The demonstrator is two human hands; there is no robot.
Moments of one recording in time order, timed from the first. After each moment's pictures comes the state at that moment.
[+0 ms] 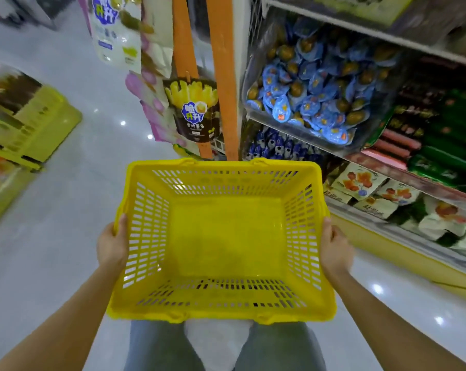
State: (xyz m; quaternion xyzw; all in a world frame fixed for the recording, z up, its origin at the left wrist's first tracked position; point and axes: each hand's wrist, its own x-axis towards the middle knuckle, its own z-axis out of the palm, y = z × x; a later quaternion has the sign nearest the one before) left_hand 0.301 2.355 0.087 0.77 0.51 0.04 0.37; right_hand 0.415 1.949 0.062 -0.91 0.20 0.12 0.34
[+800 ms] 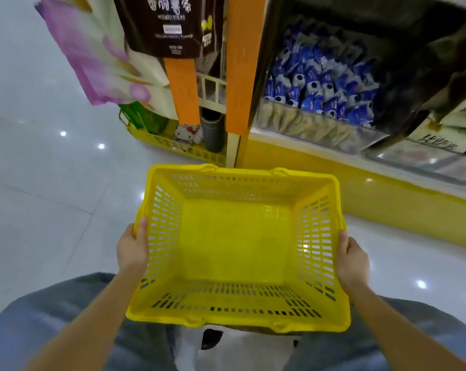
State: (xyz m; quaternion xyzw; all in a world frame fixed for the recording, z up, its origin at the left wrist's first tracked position) left_hand 0.358 2.414 -0.259 0.81 0.41 0.00 0.42; right_hand 0.376 1.996 -0.248 -0.92 0.29 0.08 0.26
